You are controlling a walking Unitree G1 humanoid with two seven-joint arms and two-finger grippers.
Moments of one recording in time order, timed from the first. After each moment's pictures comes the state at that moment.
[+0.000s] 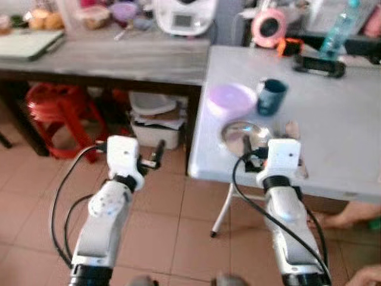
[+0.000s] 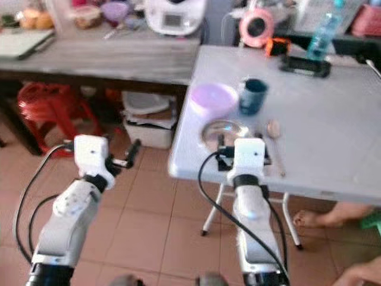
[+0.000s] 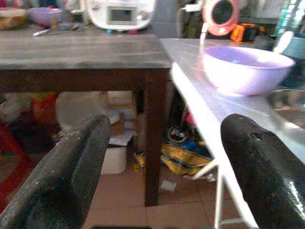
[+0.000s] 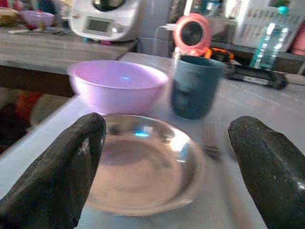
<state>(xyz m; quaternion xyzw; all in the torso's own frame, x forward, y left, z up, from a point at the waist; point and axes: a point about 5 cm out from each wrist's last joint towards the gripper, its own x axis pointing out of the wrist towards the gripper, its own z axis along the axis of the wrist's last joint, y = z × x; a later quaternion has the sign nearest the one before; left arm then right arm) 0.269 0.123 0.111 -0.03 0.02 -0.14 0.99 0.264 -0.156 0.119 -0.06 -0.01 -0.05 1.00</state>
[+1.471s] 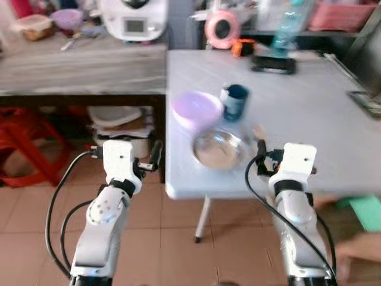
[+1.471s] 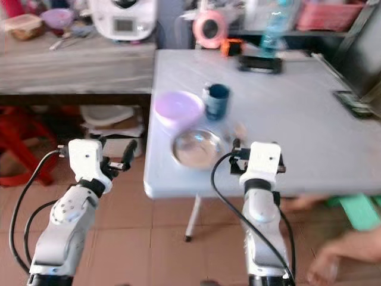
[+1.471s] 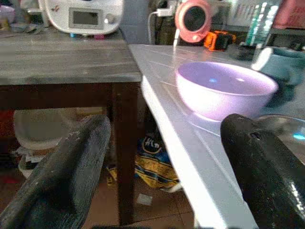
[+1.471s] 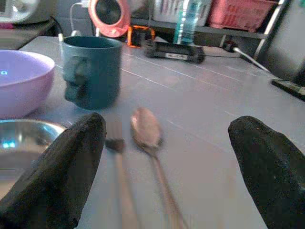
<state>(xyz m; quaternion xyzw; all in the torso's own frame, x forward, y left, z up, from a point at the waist) 0.262 0.131 0.119 -0.03 0.00 -0.11 0.99 0.261 -0.173 0.117 -0.05 0.01 -0.10 0.99</state>
